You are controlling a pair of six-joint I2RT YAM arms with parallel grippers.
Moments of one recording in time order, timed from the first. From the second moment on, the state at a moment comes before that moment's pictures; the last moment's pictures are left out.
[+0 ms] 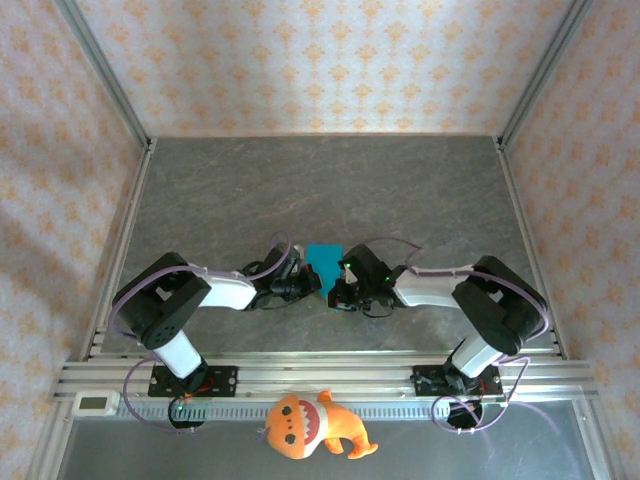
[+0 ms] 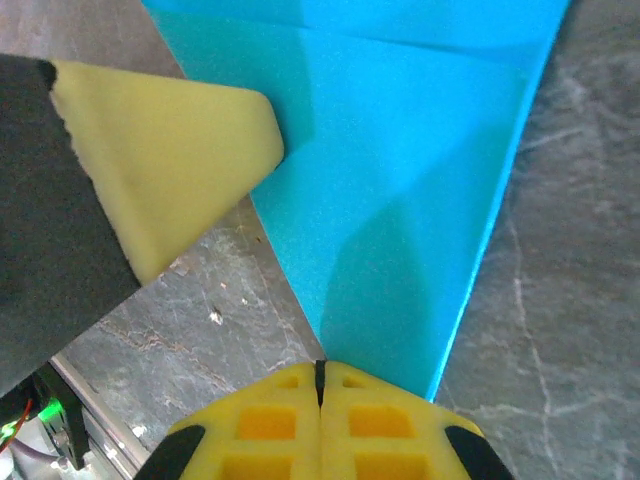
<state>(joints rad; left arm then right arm) -0.67 1.65 0.56 0.30 0.26 -1.10 0.80 1.58 0.64 -0.05 -0.41 0.86</state>
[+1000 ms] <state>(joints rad) -0.67 1.65 0.55 0.32 0.25 -1.12 0.77 1.49 0.54 -0.03 -0.42 0.85</state>
